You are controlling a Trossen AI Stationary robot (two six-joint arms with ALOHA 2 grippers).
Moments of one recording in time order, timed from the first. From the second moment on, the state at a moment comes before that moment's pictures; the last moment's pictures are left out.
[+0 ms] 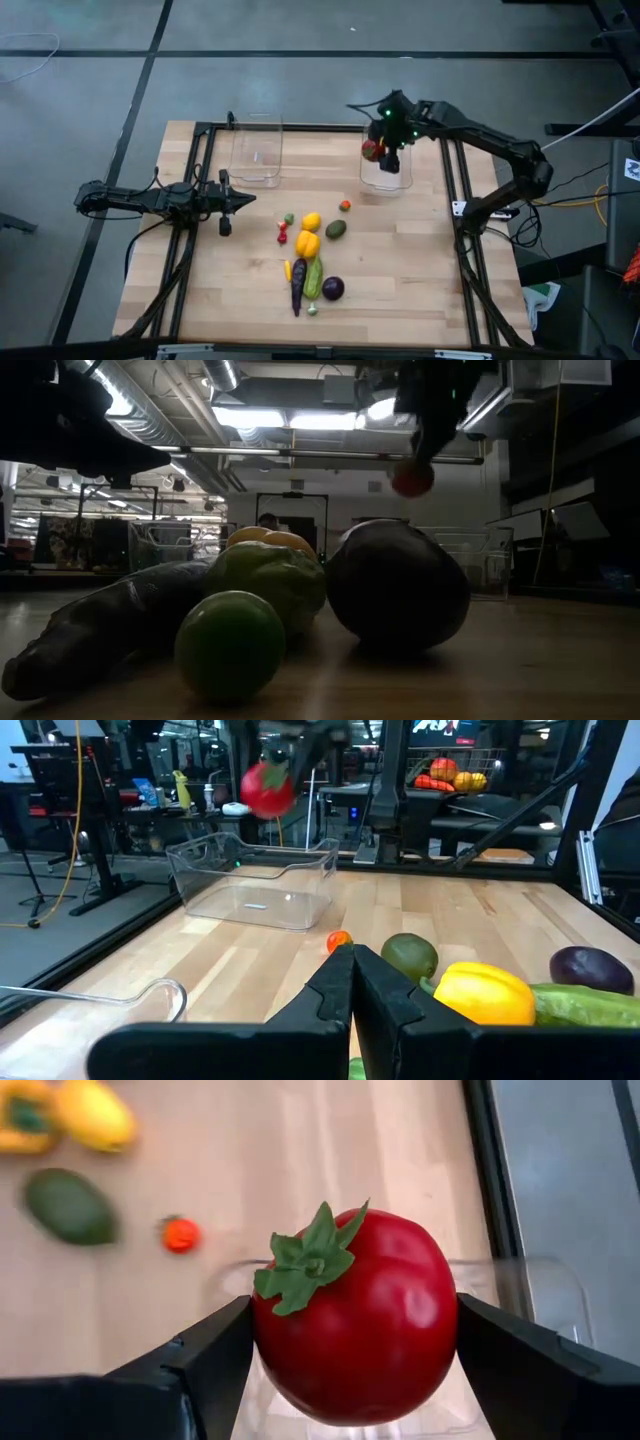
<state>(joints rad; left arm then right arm) -0.07 0.11 0.01 0.05 -0.28 -0.02 -0.55 1.49 1.42 -0.97 -0.14 -0.43</state>
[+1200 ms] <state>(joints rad) -0.07 0.11 0.01 0.05 -0.28 -0.02 -0.81 1.50 0.84 -0.22 -0.16 -0.42</state>
